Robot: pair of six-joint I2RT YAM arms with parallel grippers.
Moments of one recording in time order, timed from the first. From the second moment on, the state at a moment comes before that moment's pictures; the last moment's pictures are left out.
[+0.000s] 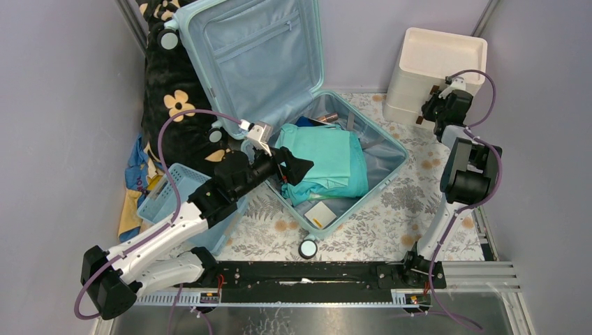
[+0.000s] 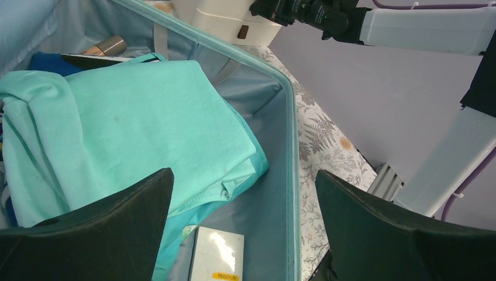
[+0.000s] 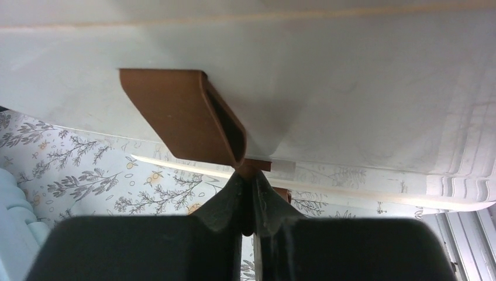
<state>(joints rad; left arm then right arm) -0.78 1.00 0.80 0.11 0.02 -0.48 -0.29 2.03 1.38 0.28 -0.28 0.14</state>
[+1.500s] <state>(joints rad) -0.77 1.11 0.97 0.09 0.15 -0.46 -0.36 1.37 1.04 -0.47 -1.12 -0.37</state>
